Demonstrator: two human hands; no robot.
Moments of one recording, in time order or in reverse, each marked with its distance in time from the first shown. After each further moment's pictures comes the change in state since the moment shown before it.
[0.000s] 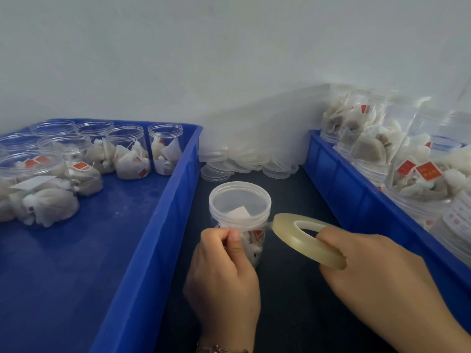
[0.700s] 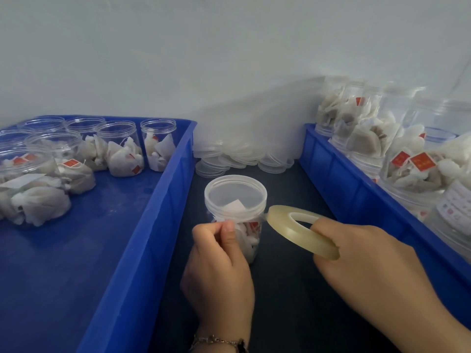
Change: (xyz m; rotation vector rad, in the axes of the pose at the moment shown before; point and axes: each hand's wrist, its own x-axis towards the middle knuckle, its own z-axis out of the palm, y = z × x) left_hand -0.002 -0.002 0.007 -0.029 -0.047 -0.072; right_hand 0.001 -0.001 0.003 0.018 0.025 0.031
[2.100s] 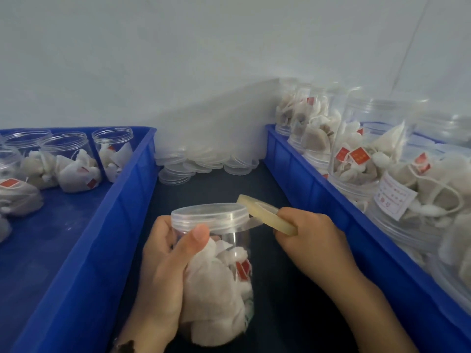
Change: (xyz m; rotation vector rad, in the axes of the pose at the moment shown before) left_hand 0.029 0.004 -0.019 -0.725 -0.604 -0.330; right_hand 0.026 0.036 0.034 0.323 0.053 0.149
